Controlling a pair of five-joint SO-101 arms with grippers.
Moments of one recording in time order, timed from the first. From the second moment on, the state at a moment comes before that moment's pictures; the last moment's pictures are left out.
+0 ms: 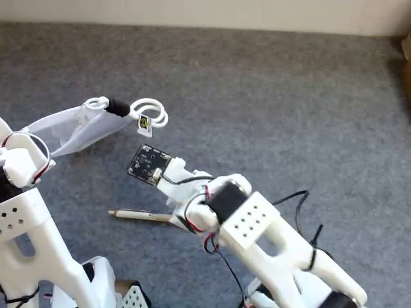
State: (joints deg) left arm -35.8 -39.7 20.8 79.9 14.5; right arm -49.3 -36.6 36.9 70.4 22.3
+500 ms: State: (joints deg) left arm -24.4 -39.8 20.7 80.5 13.8; right arm -53.4 -49.8 36.9 62.8 10.7
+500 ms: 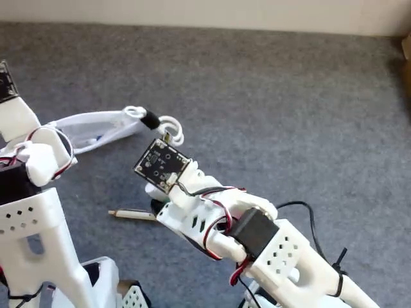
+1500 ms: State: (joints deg) left arm -20.6 -39.9 22.5 81.4 11.6; right arm -53.4 -49.8 37.0 21.1 10.1
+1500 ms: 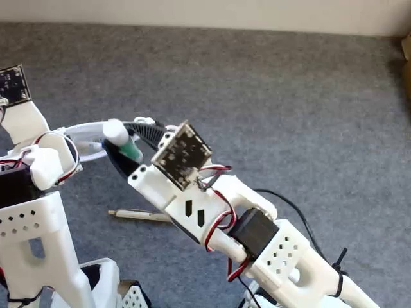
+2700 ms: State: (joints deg) left arm -20.4 -39.9 22.6 81.4 11.6; right arm -55.8 -39.2 48.0 -21.2 9.2
